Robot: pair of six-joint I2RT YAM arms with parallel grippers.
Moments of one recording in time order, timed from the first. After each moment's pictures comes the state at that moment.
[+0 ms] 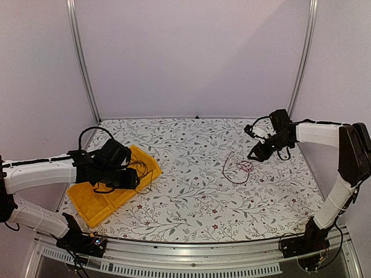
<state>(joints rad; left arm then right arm) -0.75 1.21 0.72 -0.52 -0.17 -0.65 0.24 1.69 1.11 -0.43 -0.34 -0.51</state>
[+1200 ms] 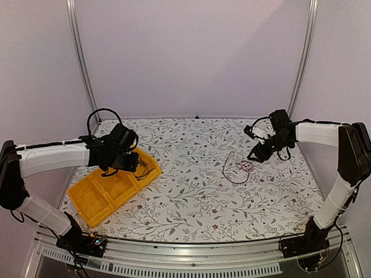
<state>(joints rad) -0.68 1.40 0.91 -0.49 -0.38 -0.41 0.24 1.70 1.12 -0.45 -0.35 -0.51</state>
